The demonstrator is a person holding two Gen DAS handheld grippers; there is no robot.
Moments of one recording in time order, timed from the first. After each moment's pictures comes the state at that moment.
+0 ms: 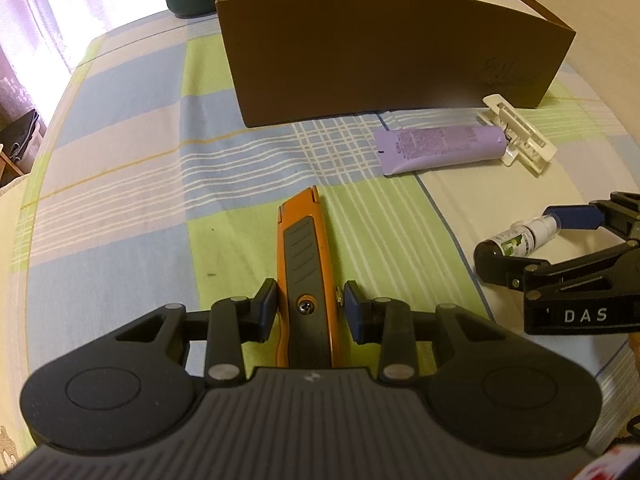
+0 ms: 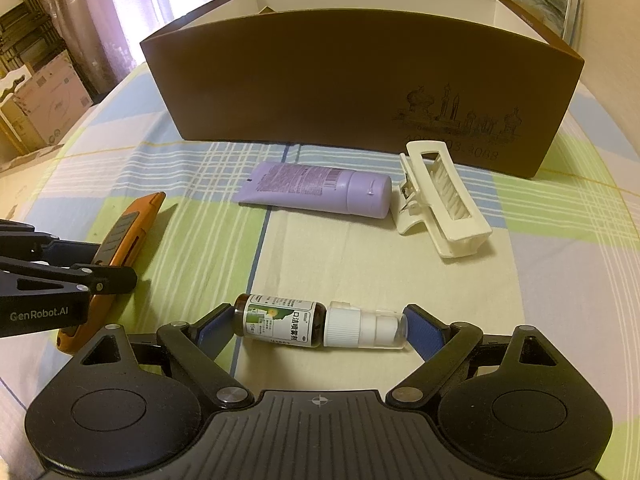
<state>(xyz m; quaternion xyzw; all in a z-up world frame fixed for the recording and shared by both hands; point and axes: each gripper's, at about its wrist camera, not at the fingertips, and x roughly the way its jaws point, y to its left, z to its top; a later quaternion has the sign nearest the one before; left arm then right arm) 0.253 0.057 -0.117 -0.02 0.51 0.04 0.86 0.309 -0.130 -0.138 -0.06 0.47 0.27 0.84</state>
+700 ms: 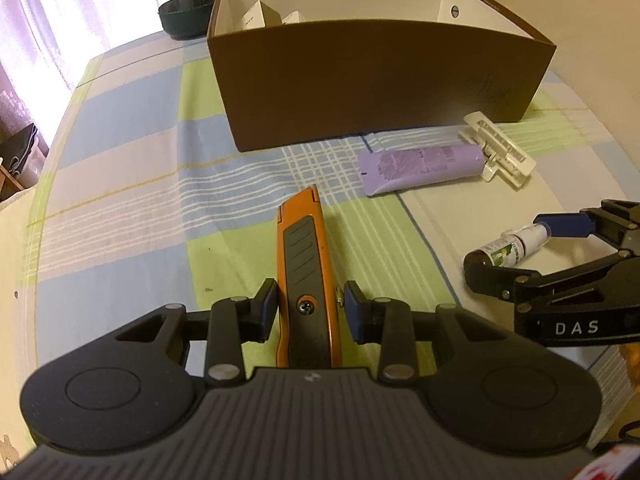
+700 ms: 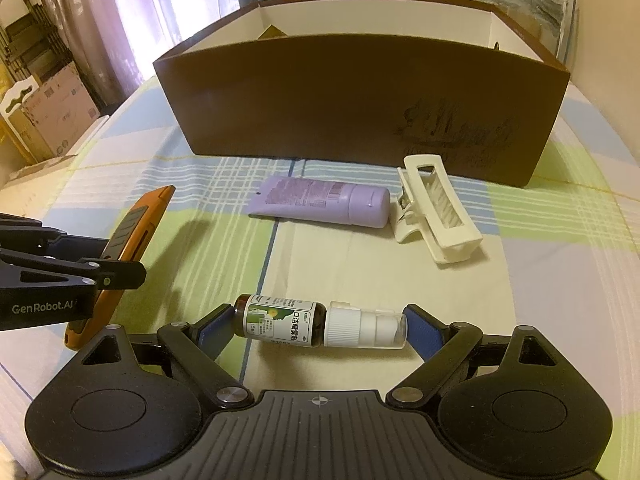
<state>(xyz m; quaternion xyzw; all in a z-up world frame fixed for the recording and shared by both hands) 0.248 0.048 -0.099 -0.01 0.49 0.03 0.87 0.297 -0.138 -0.128 -0.04 0.45 0.28 0.85</state>
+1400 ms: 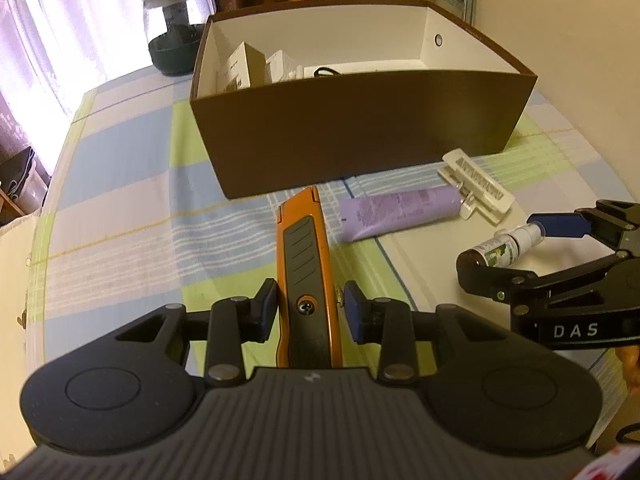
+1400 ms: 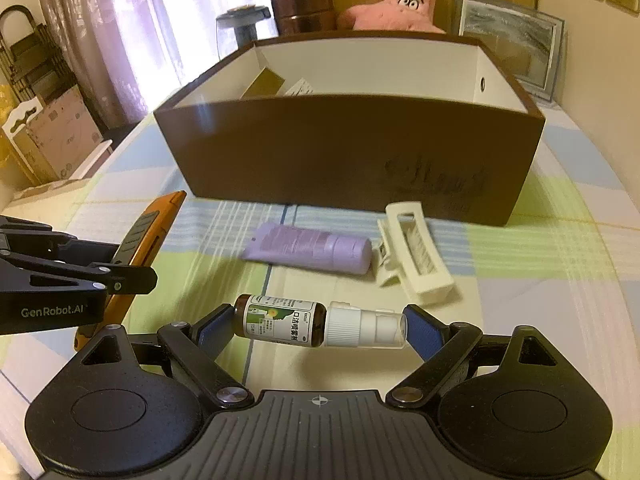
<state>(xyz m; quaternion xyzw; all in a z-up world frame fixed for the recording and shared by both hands) 0.262 0.036 -0.070 0.00 0.46 0.02 0.89 0.304 -0.149 -0.101 -0.03 0.42 0.28 0.86</state>
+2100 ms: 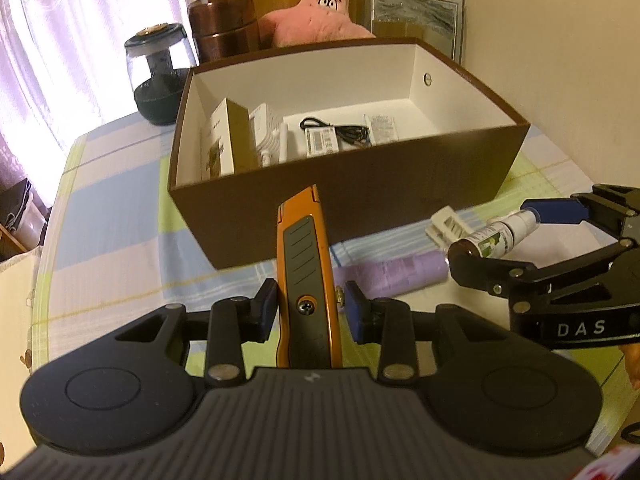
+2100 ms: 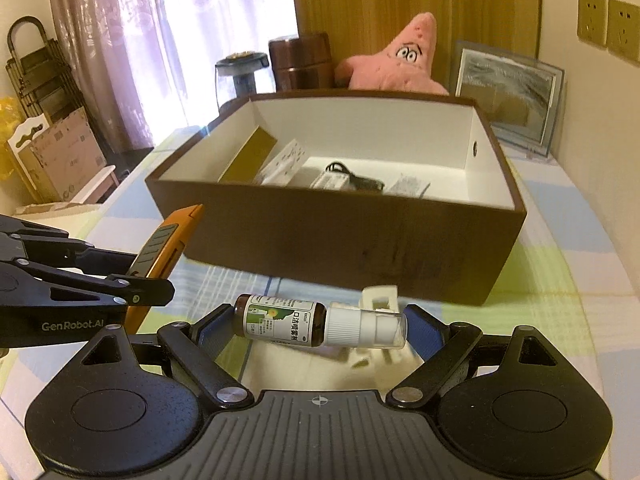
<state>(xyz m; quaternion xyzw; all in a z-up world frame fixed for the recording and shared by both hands) 0.300 0.025 -0.042 0.01 0.43 0.01 0.90 0.339 -0.155 -0.064 -0.03 0.37 0.29 0.88</state>
